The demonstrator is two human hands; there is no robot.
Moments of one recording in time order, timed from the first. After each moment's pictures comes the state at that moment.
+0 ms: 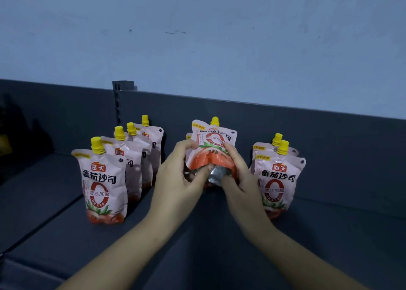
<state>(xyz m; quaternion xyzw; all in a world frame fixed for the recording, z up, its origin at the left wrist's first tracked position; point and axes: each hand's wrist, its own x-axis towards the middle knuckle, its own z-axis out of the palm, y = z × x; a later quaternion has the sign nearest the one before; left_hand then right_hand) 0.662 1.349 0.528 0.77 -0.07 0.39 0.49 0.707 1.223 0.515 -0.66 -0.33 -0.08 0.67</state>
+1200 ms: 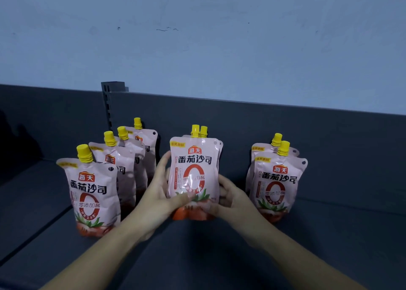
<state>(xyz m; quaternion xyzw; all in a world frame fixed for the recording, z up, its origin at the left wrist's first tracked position) 0.688 1.394 0.489 0.71 -0.09 0.16 0.68 0.739 1.217 0.483 -0.69 -0.31 0.15 0.64</state>
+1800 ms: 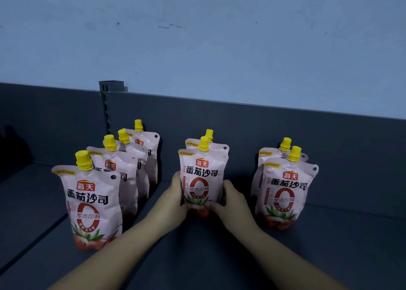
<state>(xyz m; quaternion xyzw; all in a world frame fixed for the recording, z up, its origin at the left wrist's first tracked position) 0.732 1.407 0.470 0.89 -0.02 0.13 0.44 0.776 1.251 0.457 -0.85 -0.21 -0.04 0.48</state>
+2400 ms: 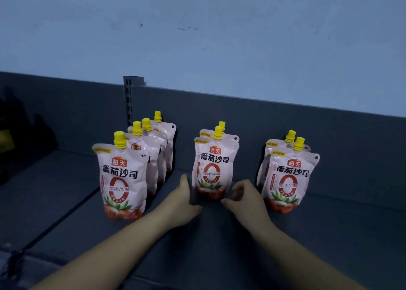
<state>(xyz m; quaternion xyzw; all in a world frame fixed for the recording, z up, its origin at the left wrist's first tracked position) 0.693 1.413 0.461 0.93 0.05 0.03 0.37 0.731 1.244 0.459 -0.87 -0.13 -0.07 0.47</state>
